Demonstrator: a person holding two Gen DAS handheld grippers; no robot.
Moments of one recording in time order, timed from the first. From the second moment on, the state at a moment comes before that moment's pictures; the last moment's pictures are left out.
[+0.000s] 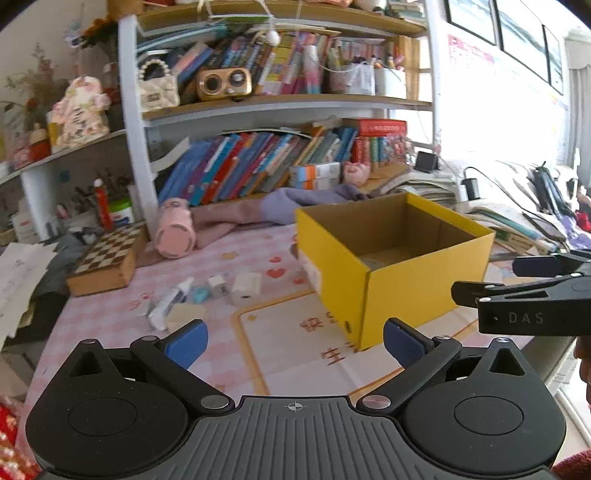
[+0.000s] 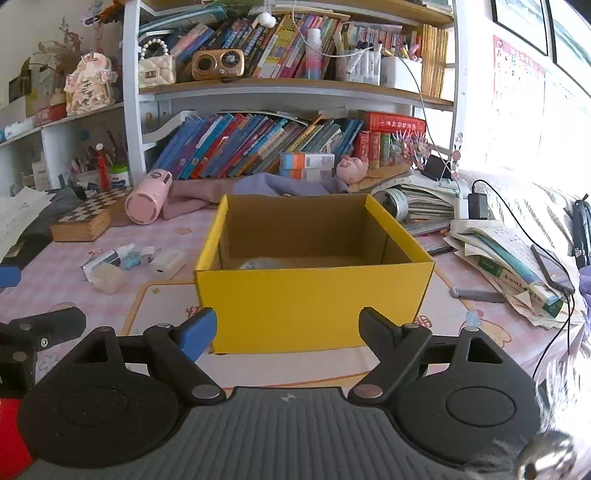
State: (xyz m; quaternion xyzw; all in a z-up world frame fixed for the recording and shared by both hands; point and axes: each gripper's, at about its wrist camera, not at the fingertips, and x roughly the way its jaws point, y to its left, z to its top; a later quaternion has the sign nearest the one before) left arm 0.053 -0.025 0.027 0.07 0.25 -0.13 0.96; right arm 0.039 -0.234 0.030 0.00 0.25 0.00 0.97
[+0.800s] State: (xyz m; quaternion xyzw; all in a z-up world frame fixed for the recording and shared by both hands) left arm 0.041 0.027 0.005 0.06 0.30 -0.06 0.95; right arm 0.044 -0.165 0.011 -0.02 0.33 0.09 0.94
